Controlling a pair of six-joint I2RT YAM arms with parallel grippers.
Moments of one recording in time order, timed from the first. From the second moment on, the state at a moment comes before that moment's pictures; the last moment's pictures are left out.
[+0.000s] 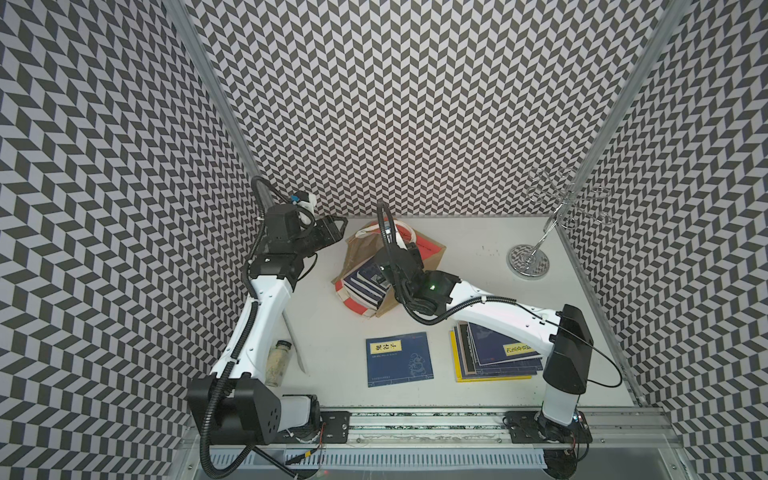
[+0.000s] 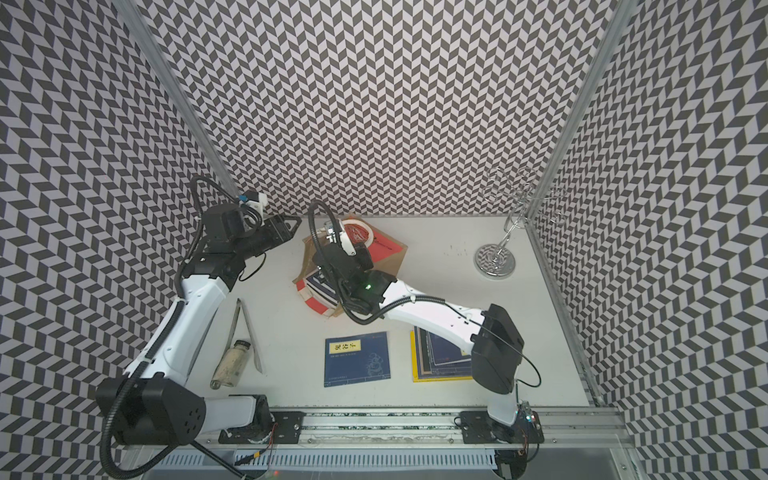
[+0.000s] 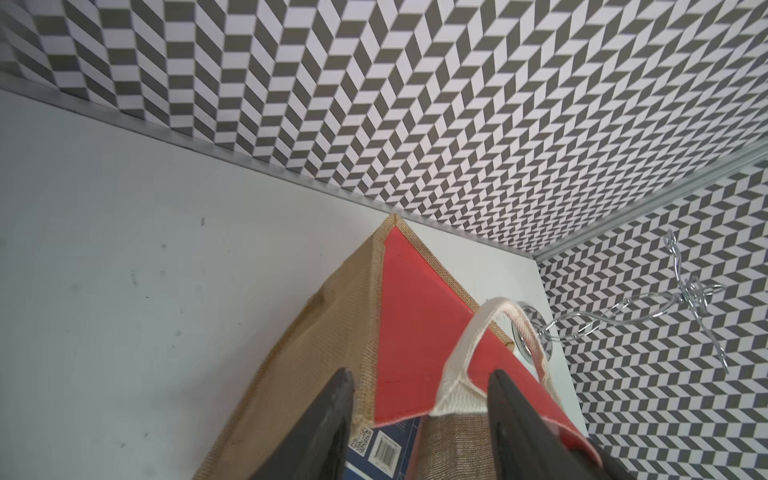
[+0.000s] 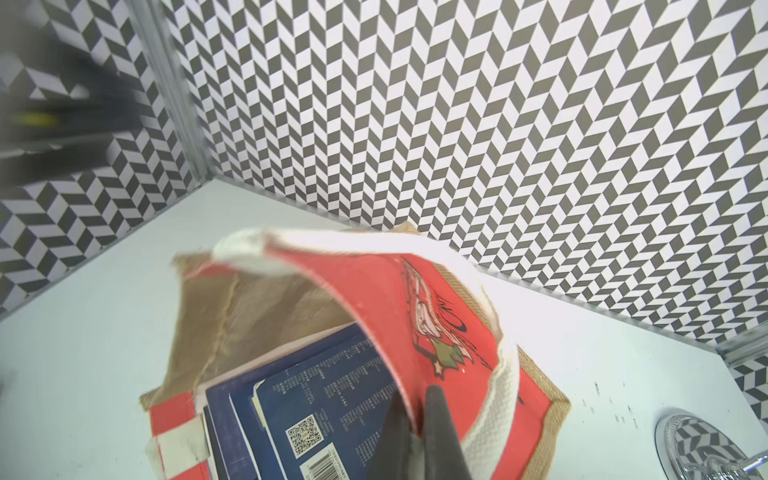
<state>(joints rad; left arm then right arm) -0.01 1.30 1.28 -0.34 0.44 -0.51 1.02 1.85 1.72 -0.31 0.82 0.16</state>
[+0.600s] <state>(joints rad) -0.04 0.99 0.64 -0.32 0.51 -0.54 0.83 1.79 1.76 -0.48 0.66 0.34</state>
